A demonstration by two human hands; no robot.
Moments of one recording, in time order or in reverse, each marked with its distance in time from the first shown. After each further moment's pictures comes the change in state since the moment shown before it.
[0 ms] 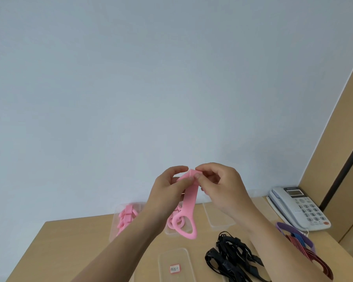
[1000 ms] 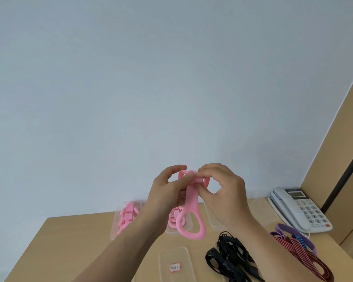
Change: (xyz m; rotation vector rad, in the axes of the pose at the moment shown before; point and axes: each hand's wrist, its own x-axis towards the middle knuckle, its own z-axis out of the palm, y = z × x) left_hand -0.008 0.007 -0.004 -0.172 -0.005 -0.103; right_hand -0.006 0.017 0.014 -0.216 0.218 -0.487
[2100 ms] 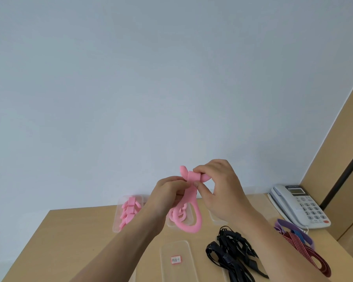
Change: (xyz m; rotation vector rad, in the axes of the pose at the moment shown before) left_hand 0.003 -0.019 -0.019 0.172 -0.055 -0.087; right_hand -0.001 0.003 0.002 -0.199 -0.266 0.005
